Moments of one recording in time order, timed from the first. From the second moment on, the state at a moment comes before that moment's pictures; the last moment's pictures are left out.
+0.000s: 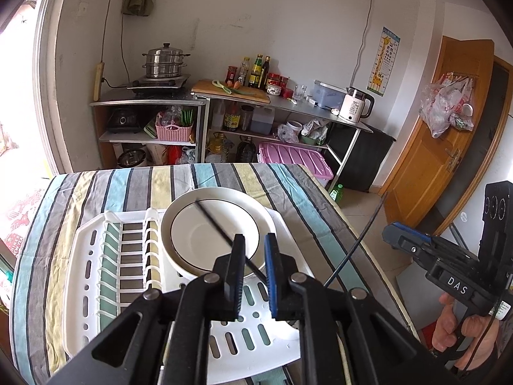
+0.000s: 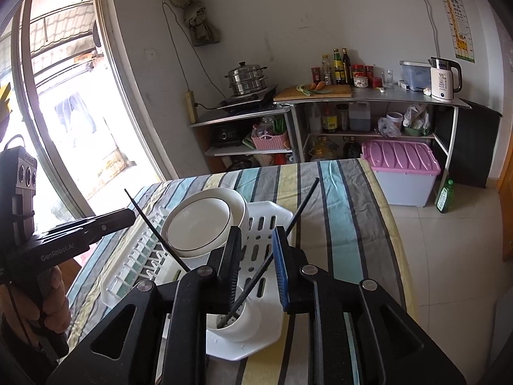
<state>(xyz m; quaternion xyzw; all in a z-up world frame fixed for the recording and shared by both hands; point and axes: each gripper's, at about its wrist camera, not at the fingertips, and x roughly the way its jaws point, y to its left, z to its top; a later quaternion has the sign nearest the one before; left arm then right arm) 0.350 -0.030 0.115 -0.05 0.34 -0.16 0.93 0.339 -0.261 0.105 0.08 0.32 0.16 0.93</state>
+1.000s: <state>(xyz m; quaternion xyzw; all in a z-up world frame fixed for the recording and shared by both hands) 0.155 0.013 0.067 -0.03 0.28 -0.12 0.95 0.147 -0.245 0.063 0.05 0.28 0.17 0.94</state>
